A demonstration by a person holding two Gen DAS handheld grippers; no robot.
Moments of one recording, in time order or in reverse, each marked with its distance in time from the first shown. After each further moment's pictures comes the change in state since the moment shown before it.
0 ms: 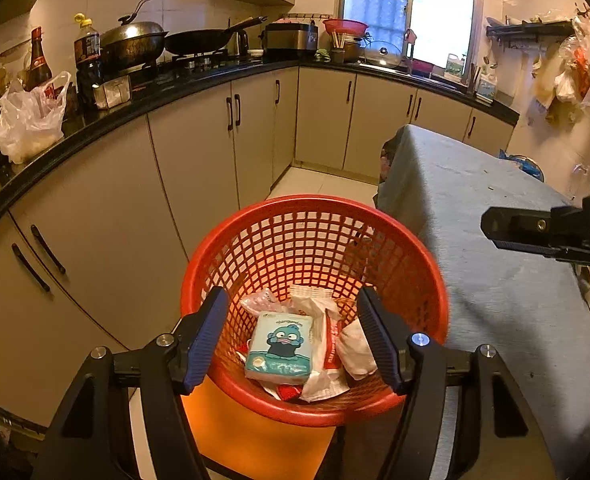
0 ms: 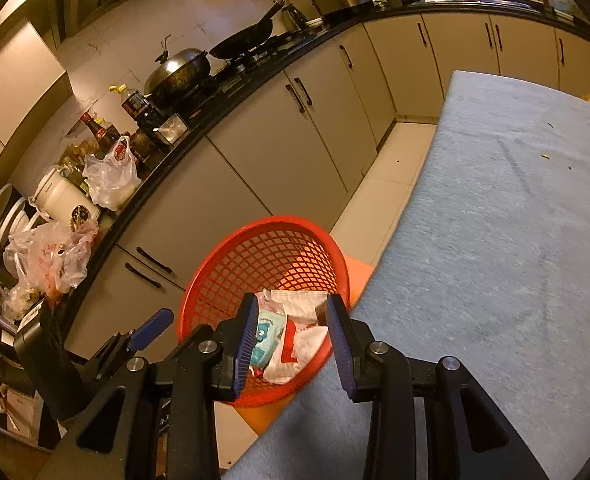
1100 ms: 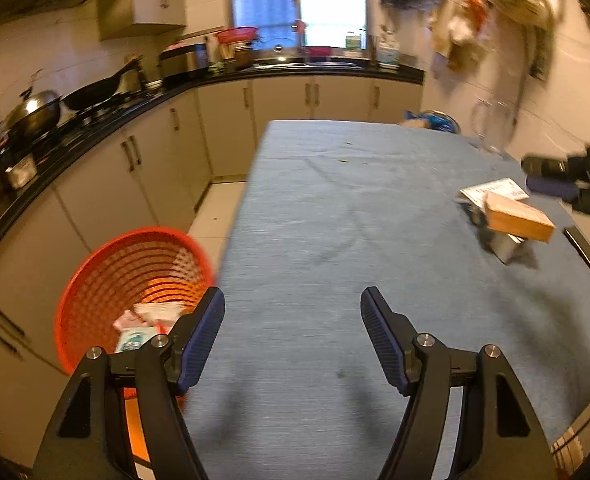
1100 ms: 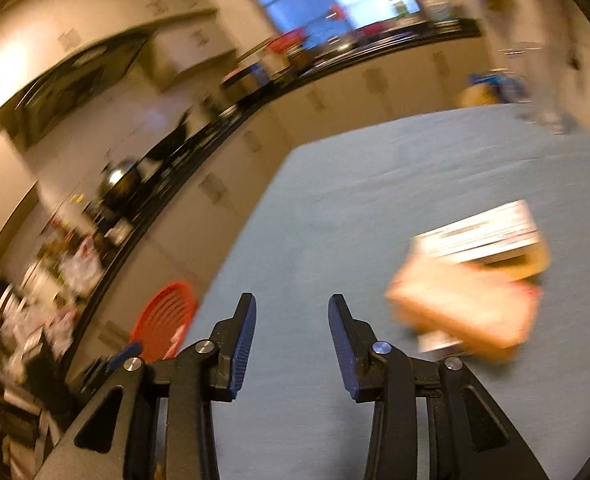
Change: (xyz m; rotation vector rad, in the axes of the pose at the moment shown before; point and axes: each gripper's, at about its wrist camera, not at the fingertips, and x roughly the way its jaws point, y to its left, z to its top) left arm -0.046 -0.178 -0.015 0.279 -0.007 -0.189; right arm -0.220 -0.174 -0.069 0.234 -0.313 -0.178
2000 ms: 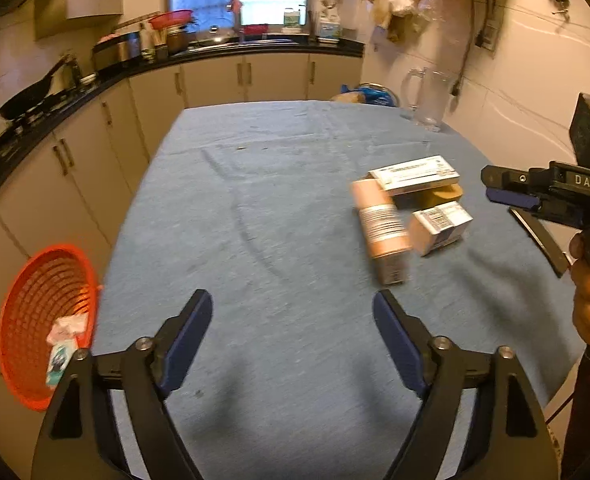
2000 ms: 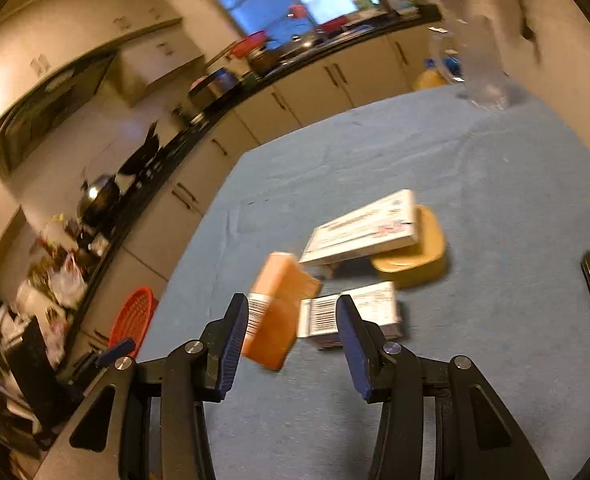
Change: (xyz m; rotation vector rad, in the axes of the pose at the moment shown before) left arm 0.023 -0.084 0.027 0.079 0.094 -0.201; right arm -0.028 -0.077 0.001 0.079 0.035 -0.010
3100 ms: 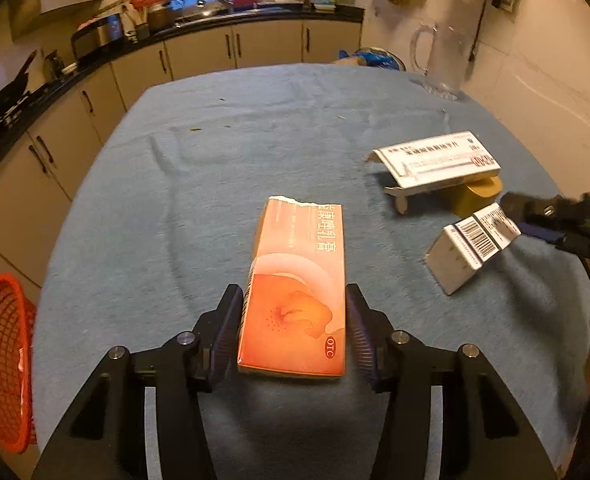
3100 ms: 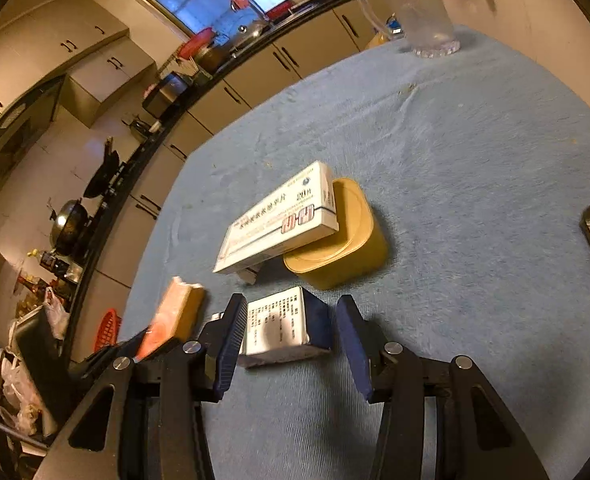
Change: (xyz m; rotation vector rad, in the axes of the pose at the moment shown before) left arm 0.093 -0.022 0.031 0.013 0.096 0.053; right arm 0.042 -0.056 0.004 0.129 0.057 -0.073
